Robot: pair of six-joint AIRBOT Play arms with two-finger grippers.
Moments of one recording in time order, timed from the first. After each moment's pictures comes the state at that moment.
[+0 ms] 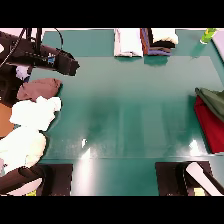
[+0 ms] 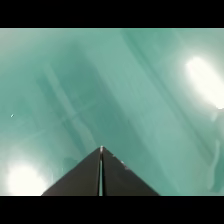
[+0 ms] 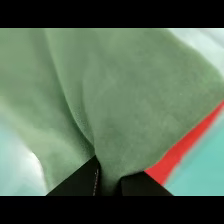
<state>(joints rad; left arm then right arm) -0.44 -1.13 1.60 1.35 -1.24 -1.49 -0.88 -0.93 1.15 -1.57 1.43 1.75</state>
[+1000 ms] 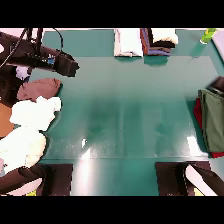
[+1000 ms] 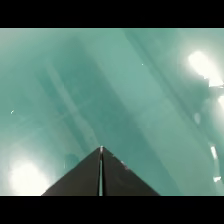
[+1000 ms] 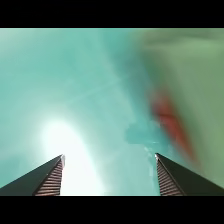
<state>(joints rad) -0.44 -1.13 1.60 1.35 -1.25 -1.48 -0.32 -0.90 1.14 -1.40 1.27 1.70</state>
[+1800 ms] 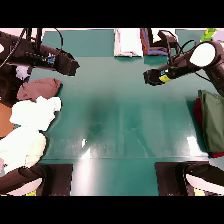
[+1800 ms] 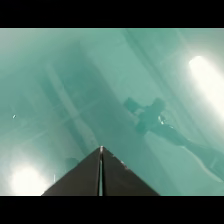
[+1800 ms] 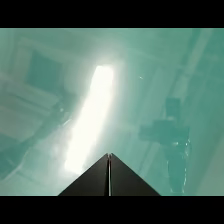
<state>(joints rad) -0.44 -1.13 1.60 1.35 -1.24 -1.48 0.35 -1.24 1.45 -1.36 1.24 1.70</state>
